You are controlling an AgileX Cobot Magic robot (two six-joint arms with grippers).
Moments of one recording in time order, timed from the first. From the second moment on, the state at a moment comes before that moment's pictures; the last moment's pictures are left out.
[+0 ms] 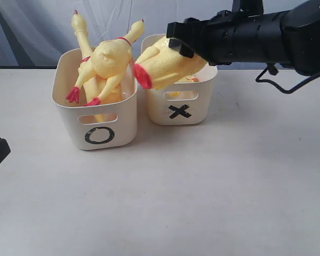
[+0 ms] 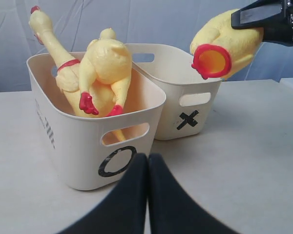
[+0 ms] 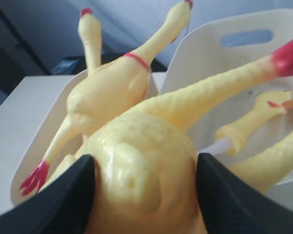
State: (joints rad) left arm -0.52 0.43 -0.13 -0.44 -0.05 0.24; right arm 0.48 1.58 -1.10 1.20 0.12 -0.80
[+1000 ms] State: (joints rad) left arm -0.52 0.43 -0.13 -0.46 -0.05 0.24; right arm 0.48 1.97 -1.39 0.48 -0.25 -0.83
